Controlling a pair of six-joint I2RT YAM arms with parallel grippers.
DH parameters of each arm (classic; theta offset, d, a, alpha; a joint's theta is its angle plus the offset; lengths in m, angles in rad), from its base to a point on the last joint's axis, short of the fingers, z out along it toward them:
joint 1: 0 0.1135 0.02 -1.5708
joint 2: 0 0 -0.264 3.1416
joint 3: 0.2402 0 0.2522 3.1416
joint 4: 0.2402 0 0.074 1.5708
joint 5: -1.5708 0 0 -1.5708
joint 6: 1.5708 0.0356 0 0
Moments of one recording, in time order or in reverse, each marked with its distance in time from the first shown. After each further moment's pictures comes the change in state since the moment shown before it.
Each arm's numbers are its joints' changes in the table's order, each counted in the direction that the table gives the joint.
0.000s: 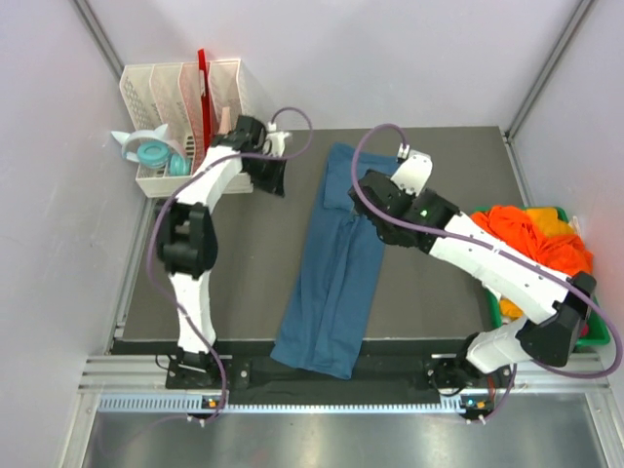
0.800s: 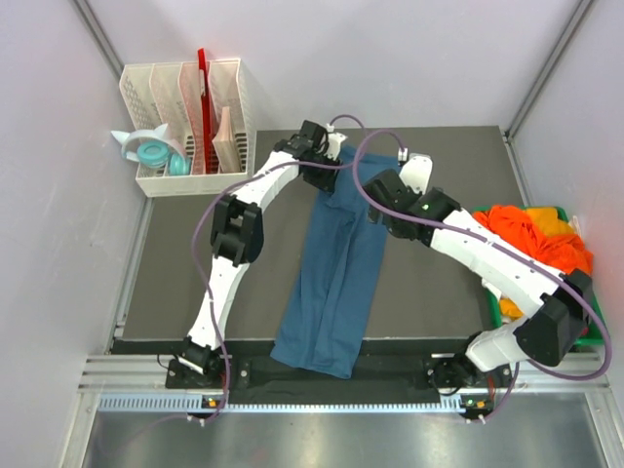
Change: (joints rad) left arm -0.239 0.489 0.544 -0.104 0.153 -0.076; right arm -0.154 0.005 -0.117 -0.062 0.100 -0.252
